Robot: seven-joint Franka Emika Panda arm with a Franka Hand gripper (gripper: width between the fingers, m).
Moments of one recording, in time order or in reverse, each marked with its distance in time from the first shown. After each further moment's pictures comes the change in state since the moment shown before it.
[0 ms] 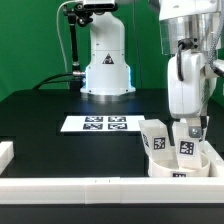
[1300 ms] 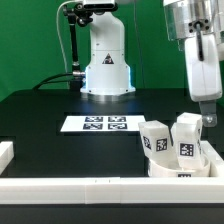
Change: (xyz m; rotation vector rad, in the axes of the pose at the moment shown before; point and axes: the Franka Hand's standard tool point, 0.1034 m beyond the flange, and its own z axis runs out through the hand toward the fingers) arm -0.014 0.002 -0.021 -0.003 -0.040 -0.320
